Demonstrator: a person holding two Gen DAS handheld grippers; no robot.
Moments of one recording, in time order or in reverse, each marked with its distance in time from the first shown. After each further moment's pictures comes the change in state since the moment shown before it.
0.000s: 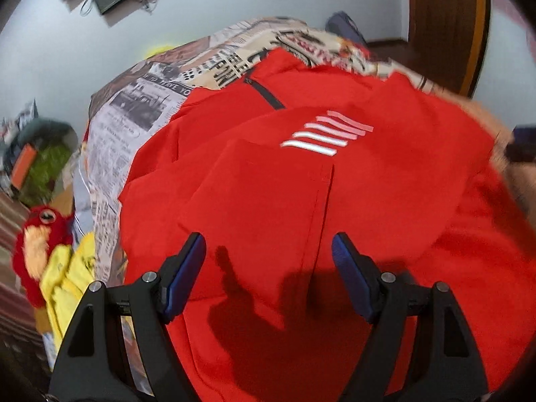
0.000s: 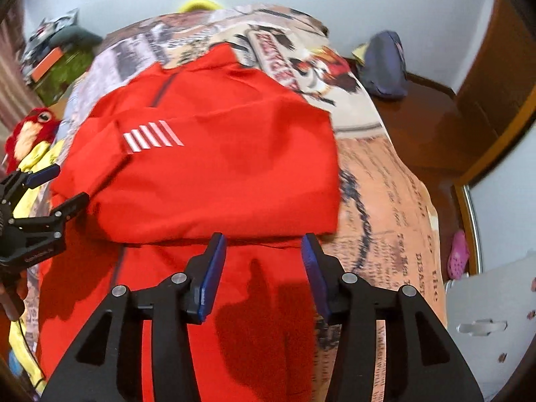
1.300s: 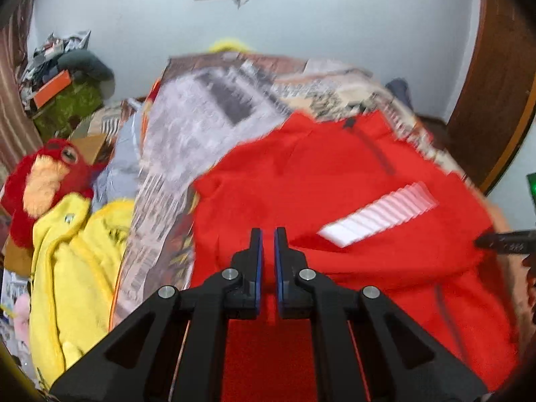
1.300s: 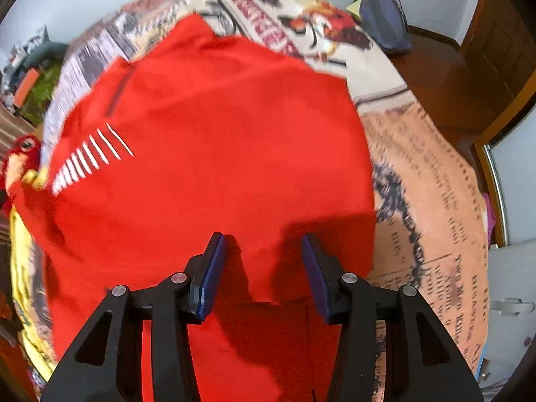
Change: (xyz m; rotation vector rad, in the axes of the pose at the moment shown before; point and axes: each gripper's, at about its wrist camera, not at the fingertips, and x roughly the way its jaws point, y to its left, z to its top) left arm -0.019 0.151 -0.029 -0.403 -0.109 -0.030; right arm 0.074 0.002 0.029 0.101 0.144 0.051
